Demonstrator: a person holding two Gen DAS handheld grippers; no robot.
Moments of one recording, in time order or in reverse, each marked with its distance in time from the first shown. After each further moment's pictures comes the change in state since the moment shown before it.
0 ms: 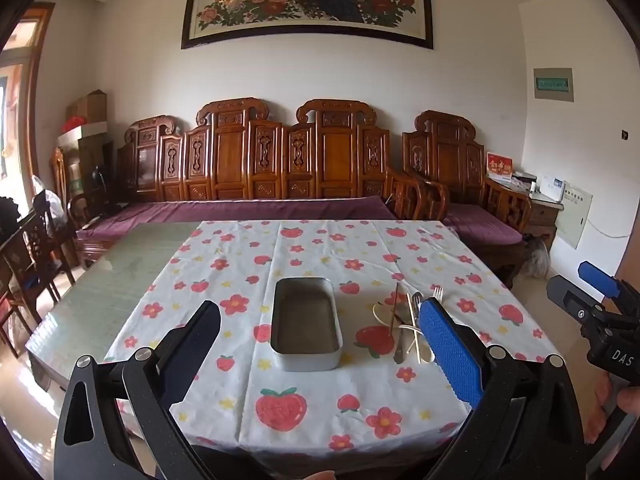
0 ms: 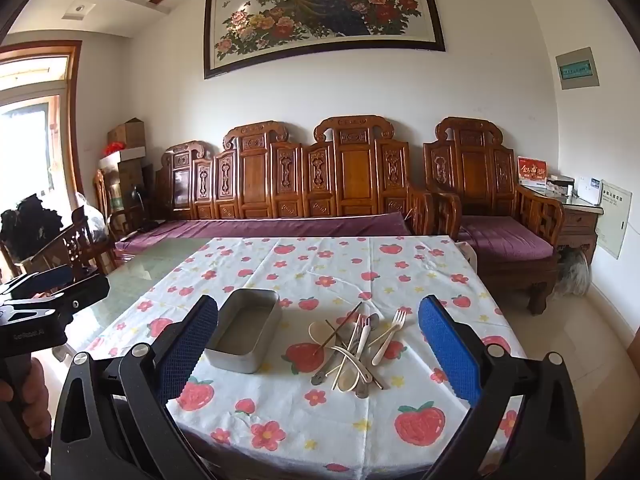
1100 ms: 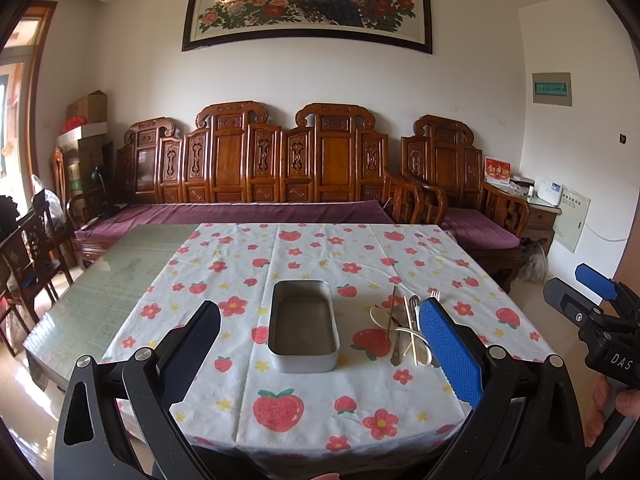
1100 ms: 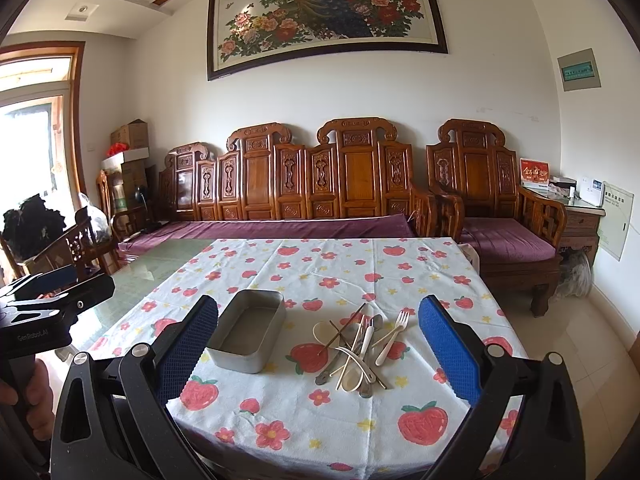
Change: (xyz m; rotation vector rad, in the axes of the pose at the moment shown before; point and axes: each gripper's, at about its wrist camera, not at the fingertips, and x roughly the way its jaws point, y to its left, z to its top) left arm -0.001 0.001 0.000 -0.007 -0.012 -0.005; right arm -0.002 0.002 0.000 -0.004 -0.003 0.001
